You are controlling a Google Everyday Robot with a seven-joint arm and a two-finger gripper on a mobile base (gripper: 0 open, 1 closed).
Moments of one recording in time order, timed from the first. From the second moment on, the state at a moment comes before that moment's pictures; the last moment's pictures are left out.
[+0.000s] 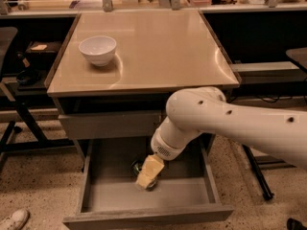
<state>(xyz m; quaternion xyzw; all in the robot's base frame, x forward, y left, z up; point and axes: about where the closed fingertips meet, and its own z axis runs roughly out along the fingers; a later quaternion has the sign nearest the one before) 0.453 -0.003 0.674 -0.53 0.82 0.14 0.13</state>
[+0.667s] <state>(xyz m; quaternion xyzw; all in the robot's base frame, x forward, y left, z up) 0.496 0.022 0.570 -0.48 0.85 0.16 0.14</state>
